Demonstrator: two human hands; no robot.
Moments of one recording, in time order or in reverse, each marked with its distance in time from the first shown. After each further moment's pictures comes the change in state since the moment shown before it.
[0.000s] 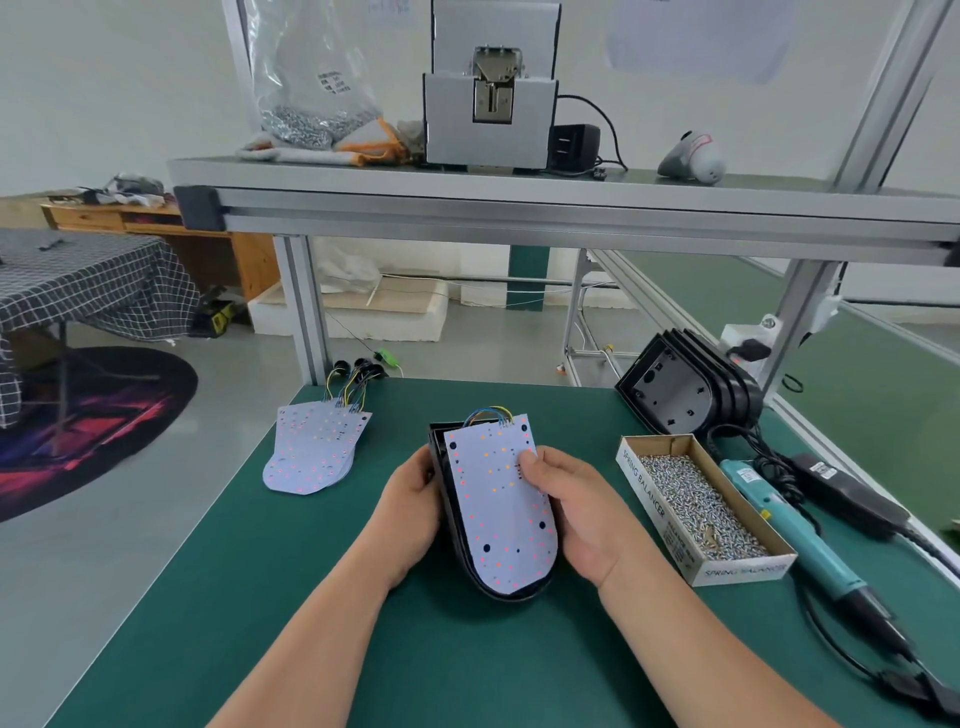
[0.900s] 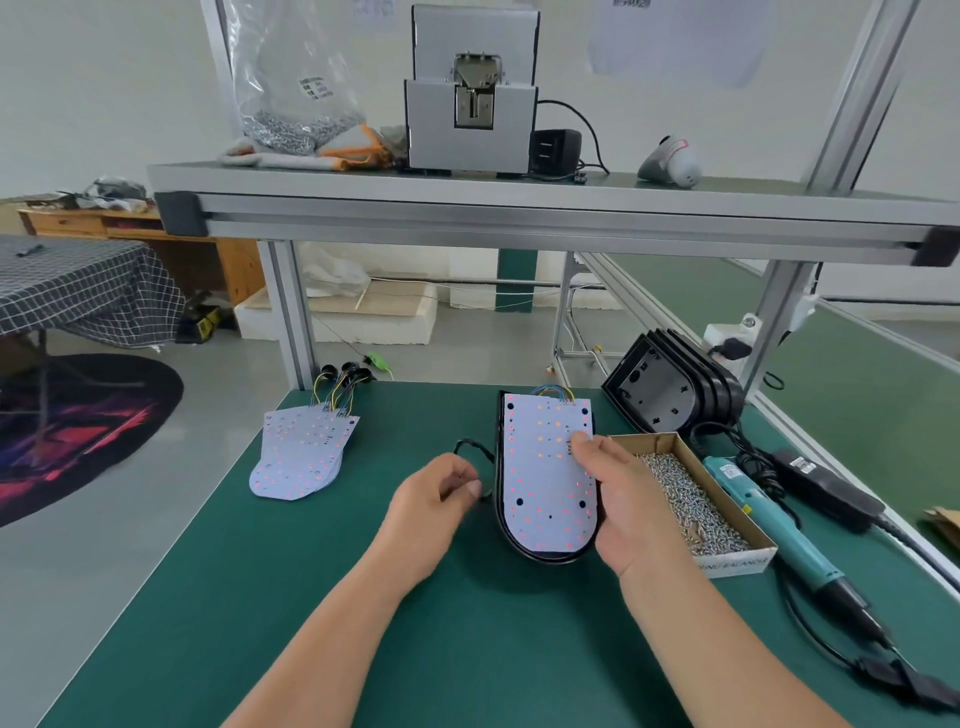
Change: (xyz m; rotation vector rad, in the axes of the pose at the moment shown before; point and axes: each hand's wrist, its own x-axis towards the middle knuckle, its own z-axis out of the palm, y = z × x) left_hand 0.002 -0.011 0.015 0.279 -0.023 0.039; right_hand -0.008 -0.017 -0.031 0.093 0.379 -0.130
